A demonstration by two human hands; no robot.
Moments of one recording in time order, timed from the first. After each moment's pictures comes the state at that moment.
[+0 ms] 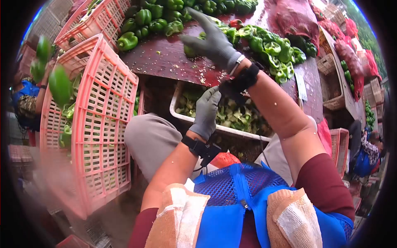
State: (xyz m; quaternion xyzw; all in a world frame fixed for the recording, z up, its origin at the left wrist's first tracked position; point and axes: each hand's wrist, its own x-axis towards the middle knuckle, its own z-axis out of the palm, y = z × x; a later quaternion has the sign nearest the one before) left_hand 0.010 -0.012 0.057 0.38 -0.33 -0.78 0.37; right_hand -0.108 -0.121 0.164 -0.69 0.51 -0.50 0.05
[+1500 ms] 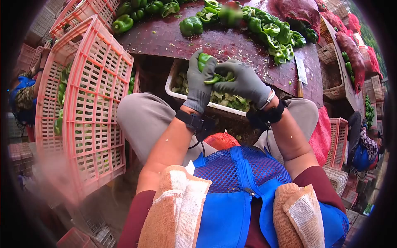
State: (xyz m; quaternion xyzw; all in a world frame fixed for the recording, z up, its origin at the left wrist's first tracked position) left_hand 0.007 -0.025 0.043 0.29 -0.47 -0.65 0.51; right_hand -0.127 0.046 0.118 -0.67 0.61 -0.32 0.28
